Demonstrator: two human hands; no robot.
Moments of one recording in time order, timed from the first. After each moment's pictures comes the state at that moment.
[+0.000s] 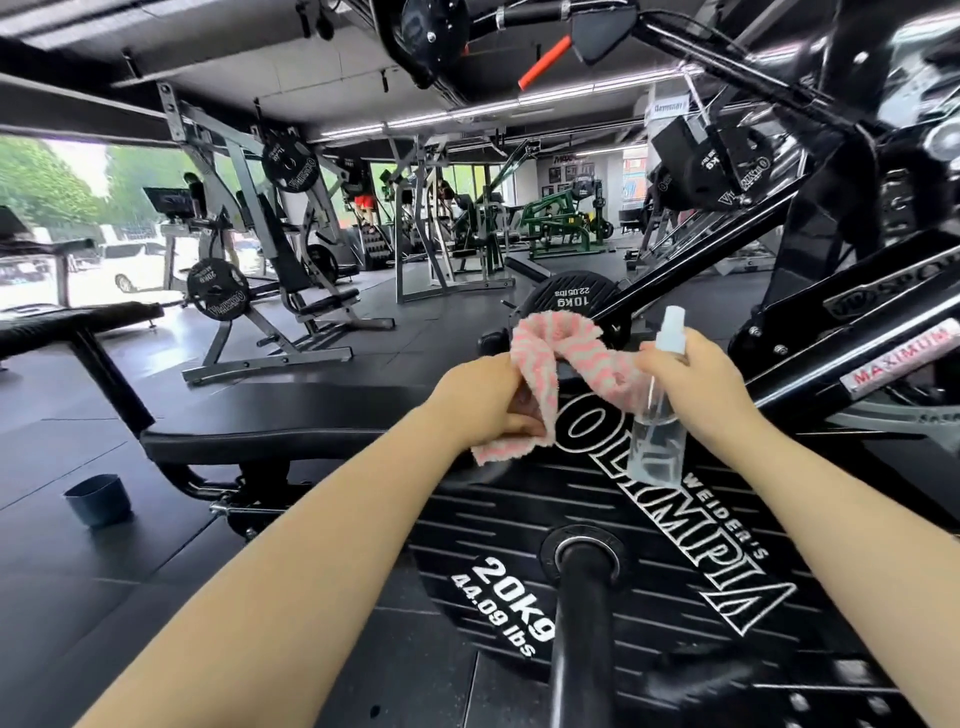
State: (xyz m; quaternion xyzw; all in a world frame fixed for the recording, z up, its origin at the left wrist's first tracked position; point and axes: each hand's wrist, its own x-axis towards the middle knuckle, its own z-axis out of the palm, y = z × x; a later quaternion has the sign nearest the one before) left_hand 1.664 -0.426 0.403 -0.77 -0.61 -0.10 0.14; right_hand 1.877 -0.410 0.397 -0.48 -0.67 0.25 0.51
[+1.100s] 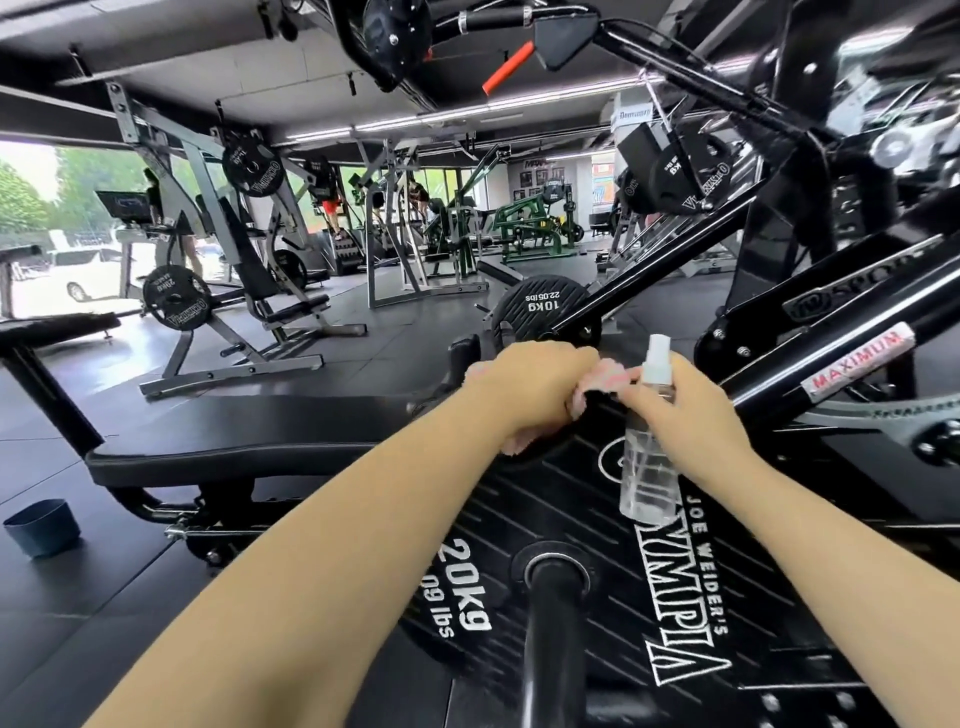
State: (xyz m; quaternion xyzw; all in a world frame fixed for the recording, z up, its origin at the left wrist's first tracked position) left_hand 1.734 -0.395 0.428 -0.83 -0.53 -0.06 0.19; right_hand 1.895 -0.421 0.386 -0.51 -0.69 0.17 0.48
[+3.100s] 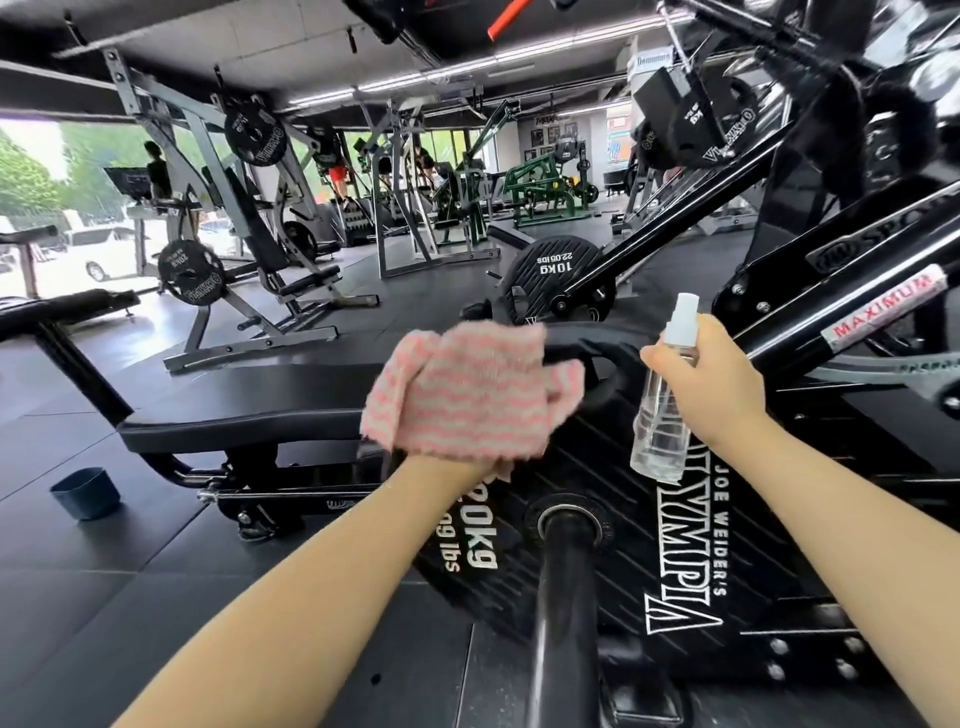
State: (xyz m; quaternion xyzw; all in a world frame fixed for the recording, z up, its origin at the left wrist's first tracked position) left_hand 1.665 -0.434 0.324 -0.70 -0.71 -0.06 0.04; right_hand 1.899 -0.417 0.369 -0.54 -0.66 0.18 0.50
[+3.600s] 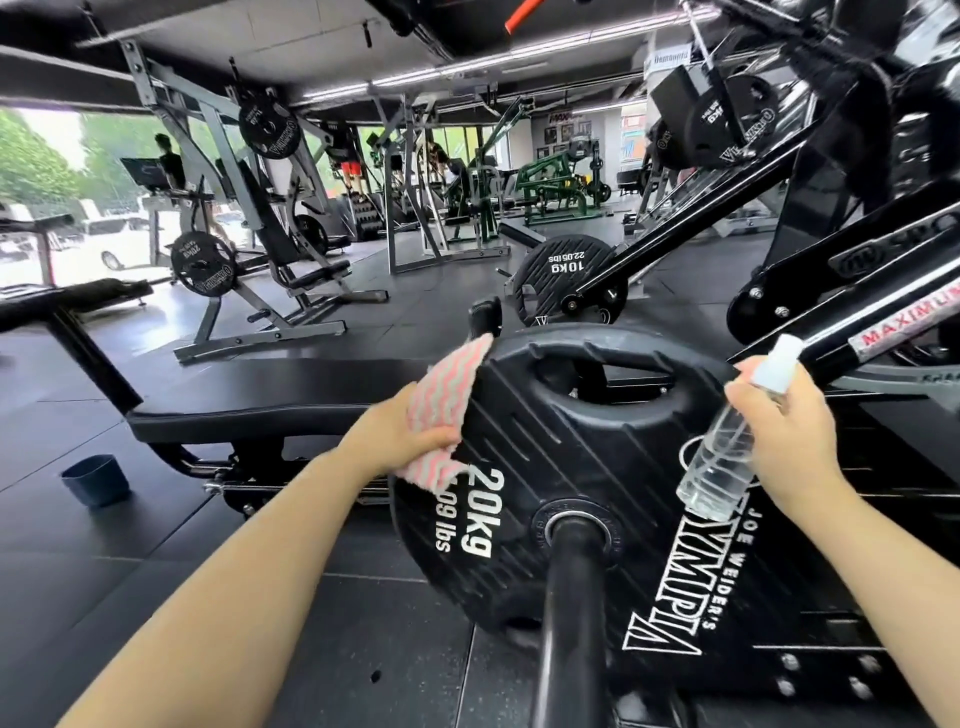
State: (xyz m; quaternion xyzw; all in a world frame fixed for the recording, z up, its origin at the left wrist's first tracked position) left_hand 1.593 -0.438 0.342 -0.64 -0.72 -0.25 -0.10; right_hand 1.932 -0.407 0.323 -0.47 -0.58 0.23 0.62
